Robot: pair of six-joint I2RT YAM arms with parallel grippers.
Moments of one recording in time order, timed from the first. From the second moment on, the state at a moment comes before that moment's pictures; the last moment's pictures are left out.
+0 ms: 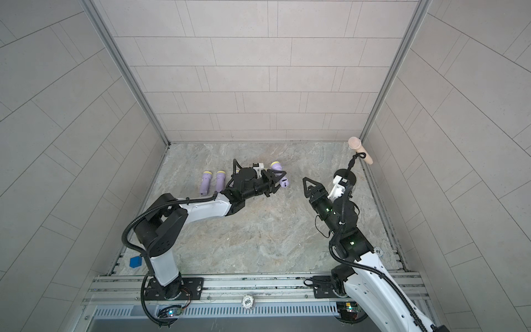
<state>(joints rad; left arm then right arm) -0.74 1.82 1.07 0.58 0.28 -1.57 0.34 0.59 0.49 0.03 -0.01 1.17</state>
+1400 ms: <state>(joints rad) -0.79 1.75 1.59 -0.74 -0.04 -0.76 0.18 0.52 0.93 -0.92 -0.12 0.62</state>
